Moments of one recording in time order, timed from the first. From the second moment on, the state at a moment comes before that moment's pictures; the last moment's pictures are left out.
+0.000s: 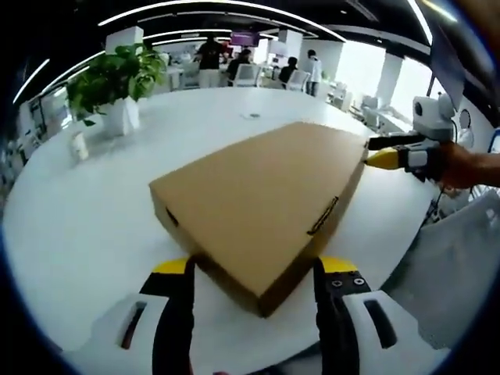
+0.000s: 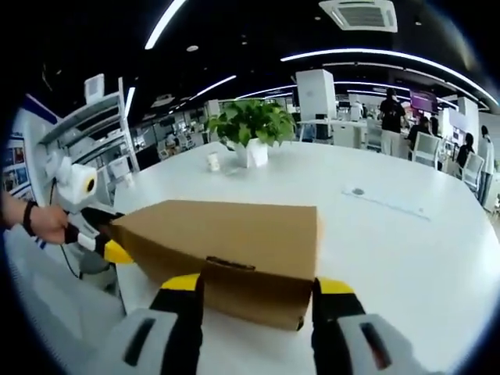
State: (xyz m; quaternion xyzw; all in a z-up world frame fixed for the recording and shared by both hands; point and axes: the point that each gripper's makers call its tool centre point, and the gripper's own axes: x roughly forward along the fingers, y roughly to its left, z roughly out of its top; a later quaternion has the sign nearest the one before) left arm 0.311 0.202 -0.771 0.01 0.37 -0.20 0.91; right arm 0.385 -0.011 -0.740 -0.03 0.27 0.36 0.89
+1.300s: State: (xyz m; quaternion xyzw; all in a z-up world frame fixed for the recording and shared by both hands) left arm 0.328 0.221 -0.720 0.19 0.27 -0.17 0.93; right arm 0.405 -0.003 -0.698 -0.01 0.24 0.36 0.90
